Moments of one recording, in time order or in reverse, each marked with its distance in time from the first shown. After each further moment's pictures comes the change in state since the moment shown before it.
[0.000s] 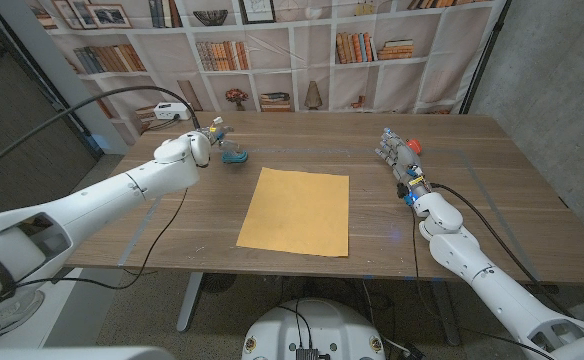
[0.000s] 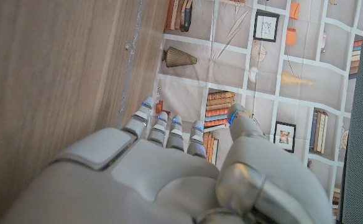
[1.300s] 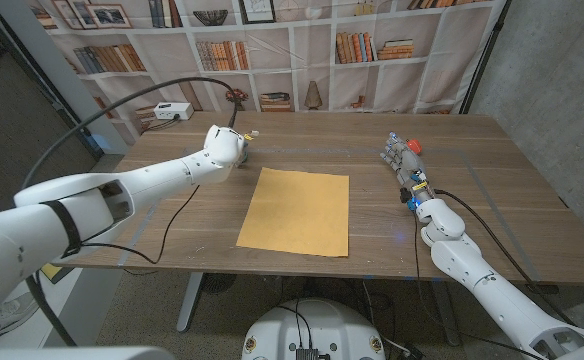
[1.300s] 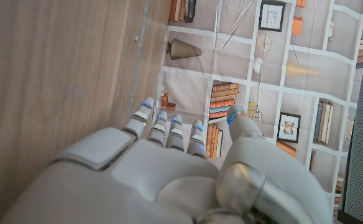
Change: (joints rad) left arm -0.195 -0.229 0.285 0.363 0.479 -0.069 -0.311; left_hand 0.213 -0.003 -0.056 0.012 0.031 0.113 -0.007 0.068 0.014 0.137 -0.032 0.059 0.023 0.077 -0.026 0.004 0.005 0.041 -0.010 -0.032 -0.006; right arm -0.025 0.007 0.015 0.006 0.004 0.018 -0.020; right_hand -0.008 0.008 -0.008 0.000 0.001 0.007 0.007 0.000 0.000 0.010 0.000 0.003 0.000 0.005 0.005 0.000 0.000 0.000 0.000 -0.004 0.000
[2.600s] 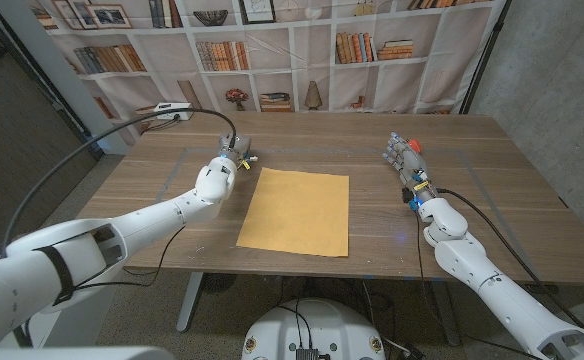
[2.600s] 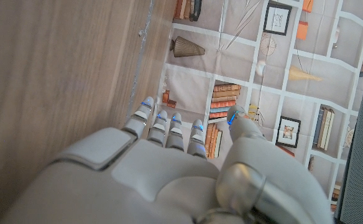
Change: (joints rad) left arm 0.255 0.044 -0.175 -0.017 -0.065 -0.151 0.672; left_hand 0.476 0.084 -0.097 -0.005 -0.033 0.474 0.083 0.383 0.025 0.551 0.013 0.267 0.054 0.539 0.064 0.172 0.030 0.536 -0.264 0.547 0.109; right arm -0.016 -0.029 -0.001 -0.046 -0.039 -0.027 -0.047; right_hand -0.008 0.000 -0.003 0.003 0.000 0.005 -0.005 0.000 0.000 0.018 0.007 0.000 0.000 0.011 0.000 0.000 0.005 0.005 0.005 0.000 0.000
